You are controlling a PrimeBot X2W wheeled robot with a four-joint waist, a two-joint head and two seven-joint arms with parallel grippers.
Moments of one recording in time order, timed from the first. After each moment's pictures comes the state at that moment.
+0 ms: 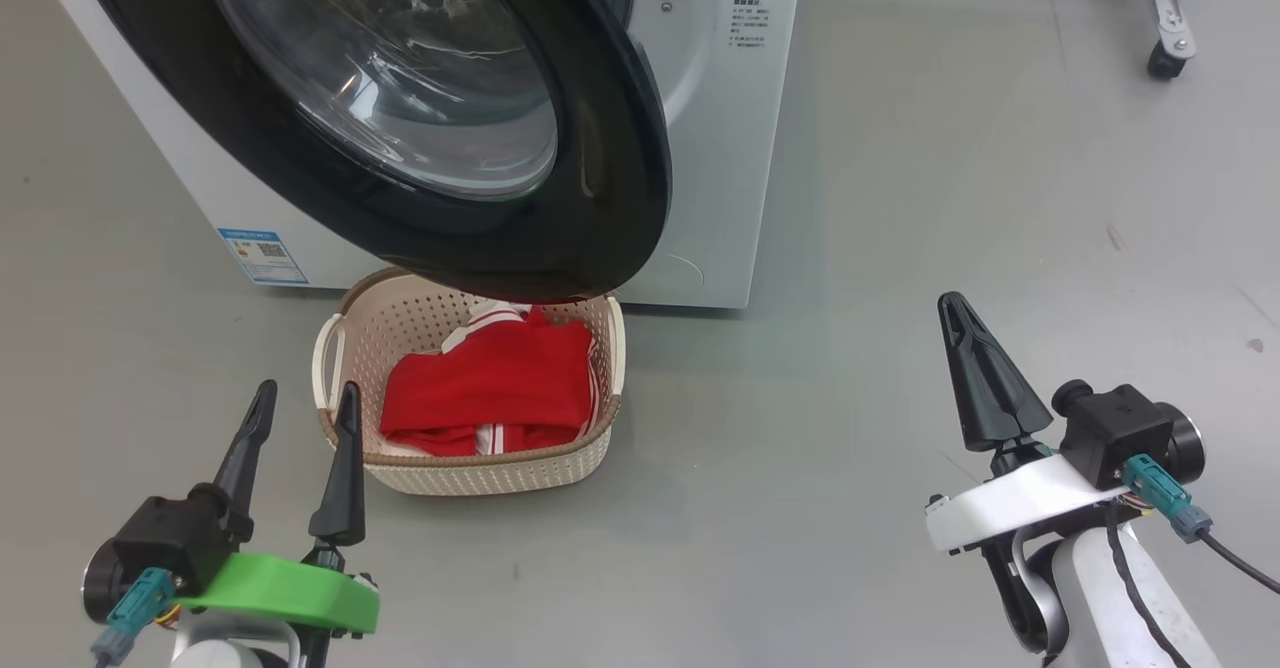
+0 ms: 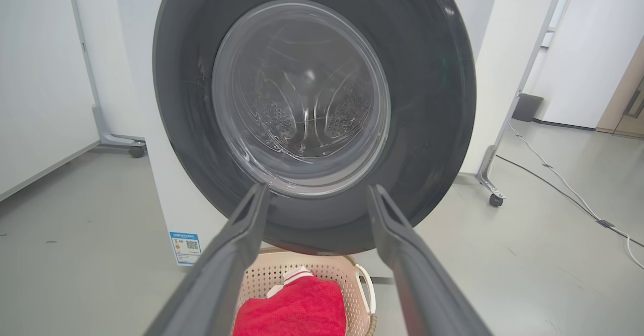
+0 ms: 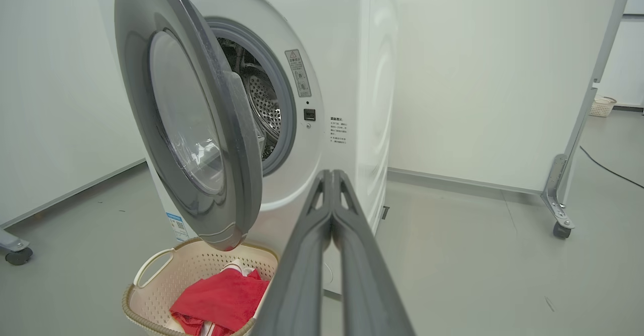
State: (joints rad) left arm -0.06 0.11 -0.15 0.13 -0.41 -0.09 -0.25; right arm -0.13 -0.06 0.17 0.15 0.21 0.11 -0.25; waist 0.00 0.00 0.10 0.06
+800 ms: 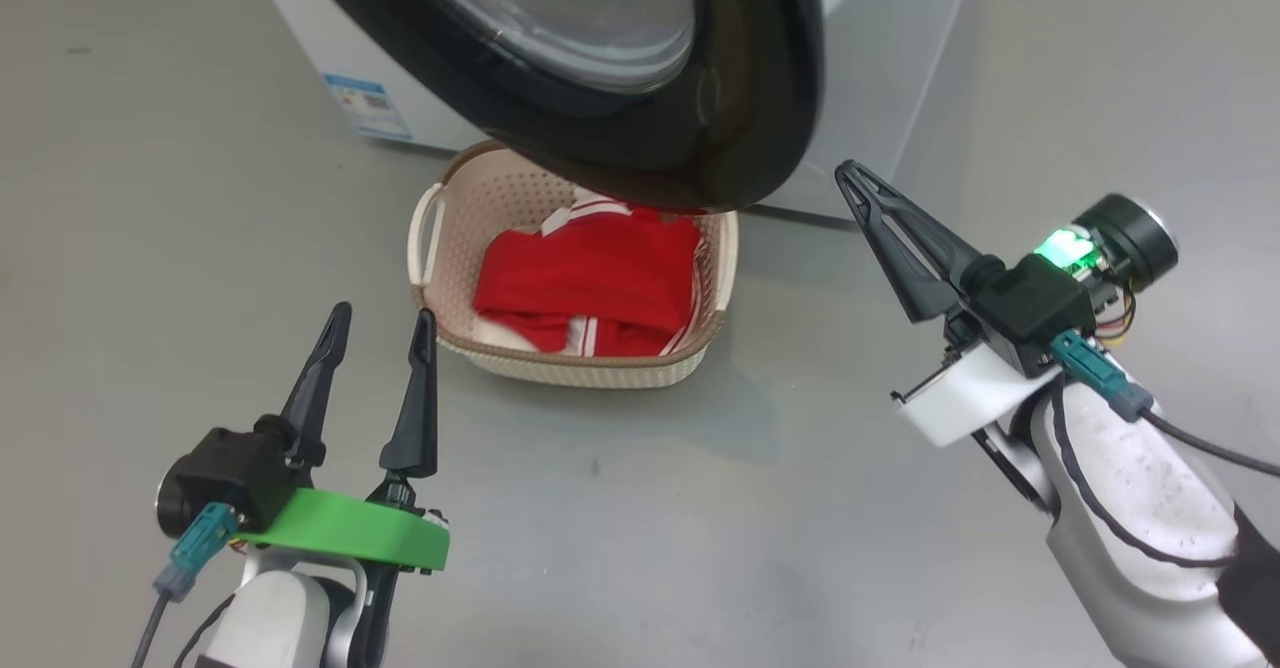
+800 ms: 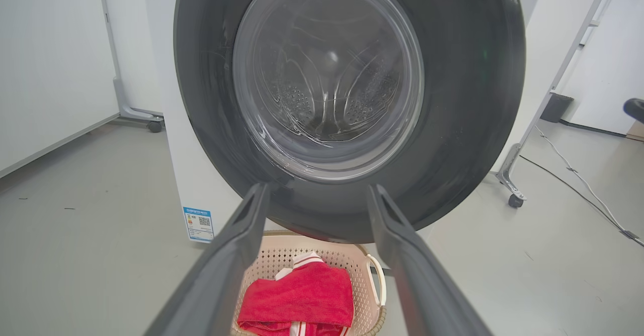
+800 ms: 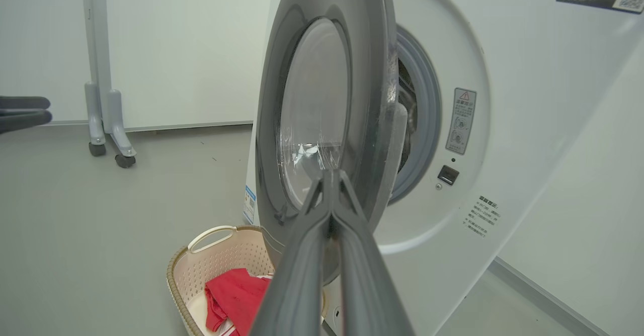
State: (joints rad) left arm -0.17 0.05 -0.22 0.11 -0.41 -0.11 -0.25; right arm -0.42 -0.24 0.44 0.11 0.12 0.12 -0.21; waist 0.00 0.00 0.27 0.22
